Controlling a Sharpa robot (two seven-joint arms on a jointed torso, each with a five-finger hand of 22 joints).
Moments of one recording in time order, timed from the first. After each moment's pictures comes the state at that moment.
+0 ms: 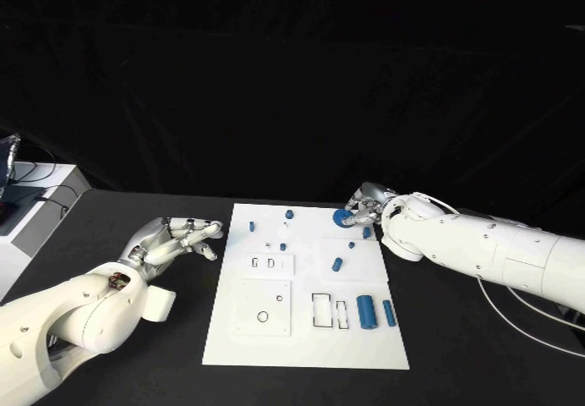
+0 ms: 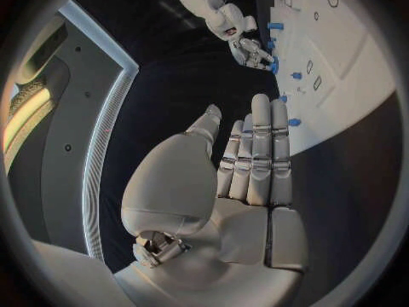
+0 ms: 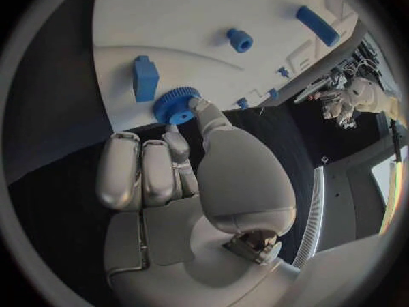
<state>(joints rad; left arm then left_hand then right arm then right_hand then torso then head) 1.03 -0.93 0.17 1.56 -0.33 -0.24 0.31 1.33 -0.02 0.11 0.04 0.05 1.04 0.17 0.07 0.07 1.18 0.11 0.06 0.06 1.29 0.03 0.47 0.41 0.10 0.99 0.04 0.77 0.31 1.30 -0.70 -0.10 1.10 -1.22 -0.39 -0.28 1.29 -0.11 0.05 -0.02 0.51 1.00 0.15 0.07 0.07 1.21 0.05 1.12 1.24 1.44 -0.03 1.29 1.04 0.09 1.47 -0.05 1.19 1.31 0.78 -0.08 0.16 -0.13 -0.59</state>
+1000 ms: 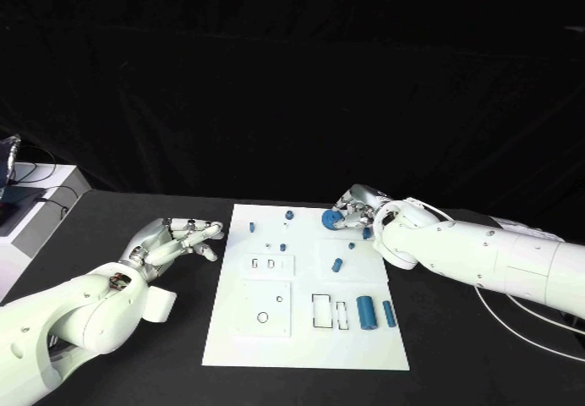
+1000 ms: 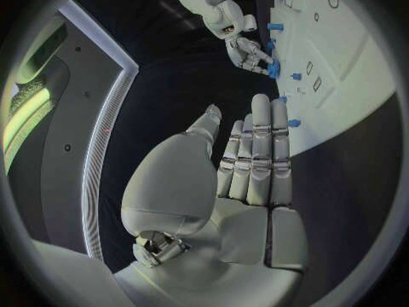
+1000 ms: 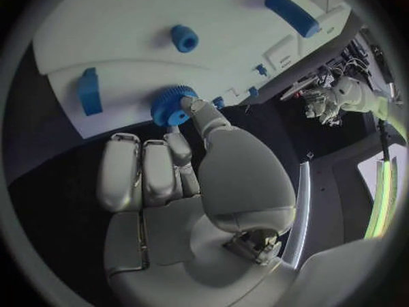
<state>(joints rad) 1.03 -0.93 0.17 1.56 -0.33 -0.24 0.30 1.33 -0.02 0.11 0.04 0.05 1.04 0.17 0.07 0.07 1.18 0.11 0.06 0.06 1.29 0.03 0.47 0.41 0.10 0.99 0.04 0.77 0.31 1.29 -0.71 -0.10 1.21 -1.26 -0.47 -0.24 1.24 -0.03 0.19 -0.14 0.55 1.07 0.11 0.06 0.06 1.24 0.02 1.13 1.26 1.44 -0.05 1.28 1.06 0.08 1.47 -0.06 1.21 1.31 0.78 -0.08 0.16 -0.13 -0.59</state>
